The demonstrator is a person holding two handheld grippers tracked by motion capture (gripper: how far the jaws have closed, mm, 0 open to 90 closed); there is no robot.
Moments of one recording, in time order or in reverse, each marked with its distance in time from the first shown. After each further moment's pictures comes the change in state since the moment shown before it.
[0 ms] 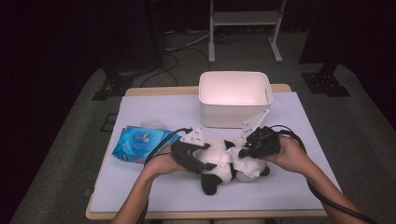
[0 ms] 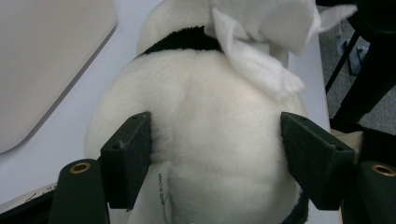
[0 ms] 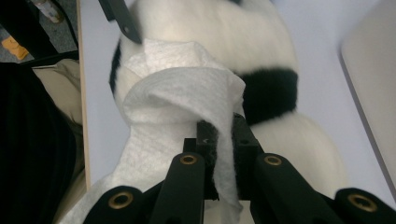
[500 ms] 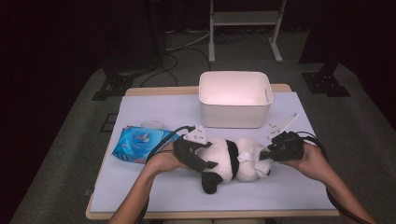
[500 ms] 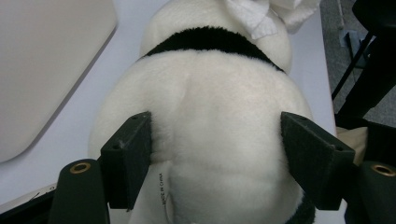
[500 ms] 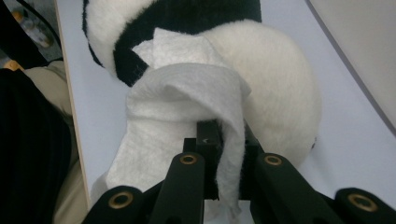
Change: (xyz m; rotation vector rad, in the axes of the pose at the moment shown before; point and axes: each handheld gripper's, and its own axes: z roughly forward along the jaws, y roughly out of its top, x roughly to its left) left arm 0.006 0.007 0.004 0.022 -0.002 0.034; right arm -0.009 -0.065 -0.019 -0.057 -0.031 0.147
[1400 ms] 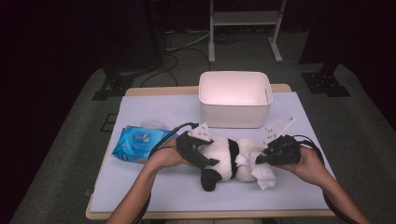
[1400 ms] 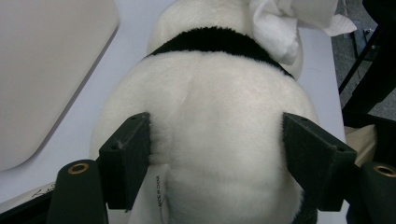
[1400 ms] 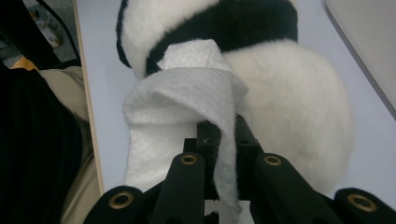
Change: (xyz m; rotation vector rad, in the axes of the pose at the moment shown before) left arm 0.006 0.008 0.004 0.034 -0.007 0.005; right arm 0.017 0.011 0.005 -0.005 0.022 -0.048
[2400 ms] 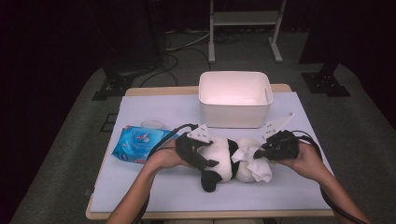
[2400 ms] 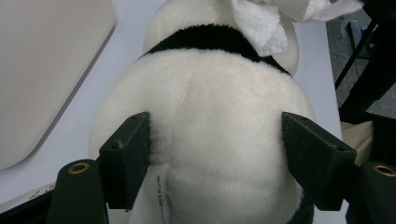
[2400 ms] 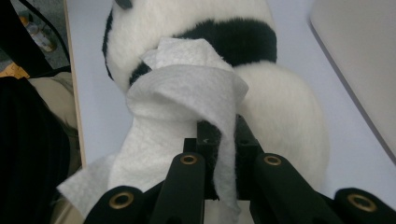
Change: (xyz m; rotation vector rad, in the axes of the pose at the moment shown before) left arm -0.003 -0.003 -0.001 0.000 -0.002 0.008; right arm -0.009 0.003 -0.004 -0.026 -0.025 0.002
